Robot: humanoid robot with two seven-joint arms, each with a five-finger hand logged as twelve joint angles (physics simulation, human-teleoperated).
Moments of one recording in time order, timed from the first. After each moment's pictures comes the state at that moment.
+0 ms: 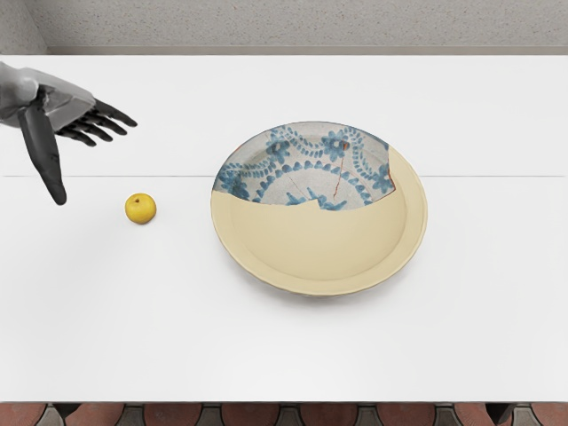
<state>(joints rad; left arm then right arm) -2.30 0.47 1.44 -1.34 -0.11 -0.61 -0.24 -0.04 0.00 -0.02 0.20 0.01 0.02 0.03</state>
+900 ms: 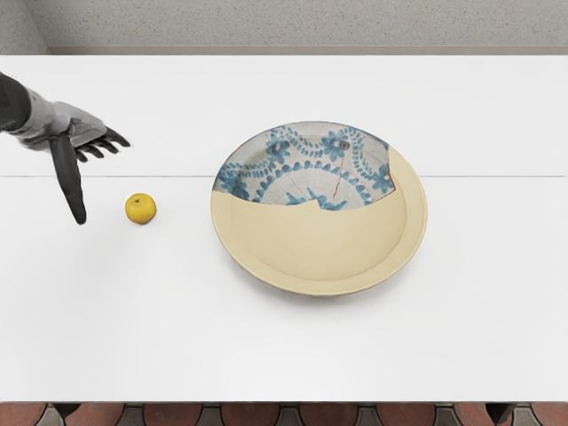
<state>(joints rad) -2.20 0.31 1.42 -1.42 -0.27 -0.26 -0.01 -0.04 0.00 -0.02 0.19 0.01 0.02 0.03</state>
